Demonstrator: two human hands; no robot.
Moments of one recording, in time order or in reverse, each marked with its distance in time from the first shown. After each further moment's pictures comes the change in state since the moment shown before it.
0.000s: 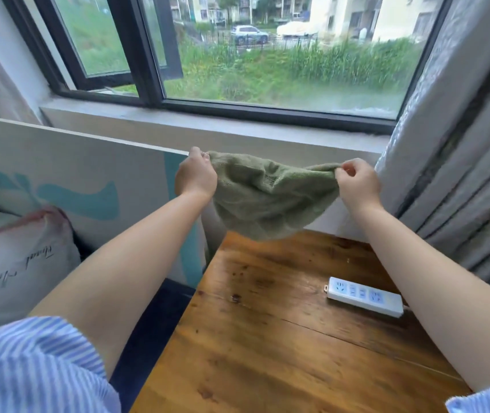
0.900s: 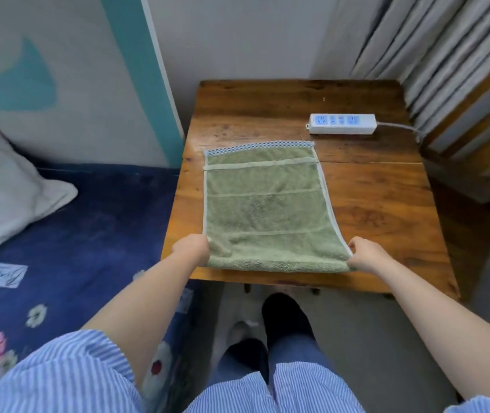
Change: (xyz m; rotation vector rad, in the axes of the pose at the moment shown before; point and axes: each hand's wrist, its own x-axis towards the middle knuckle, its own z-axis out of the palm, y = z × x) left_hand -0.276 -0.255 0.022 0.864 -1.245 0.110; right_hand -0.375 0.186 -0.017 -0.795 -0.889 0.752
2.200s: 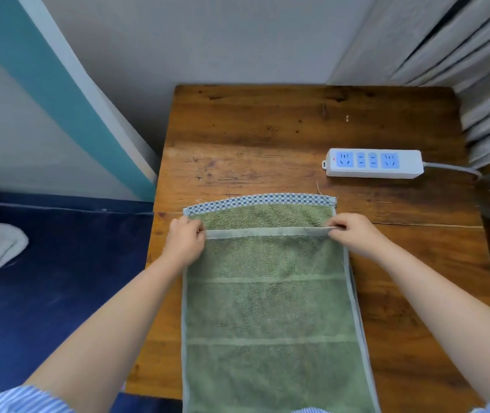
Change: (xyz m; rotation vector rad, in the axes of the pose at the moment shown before) left_hand 0.186 0.026 -0.114 -0.415 0.339 0.170; right_hand 0.171 -0.099 -0.131 0.281 0.074 -0.356
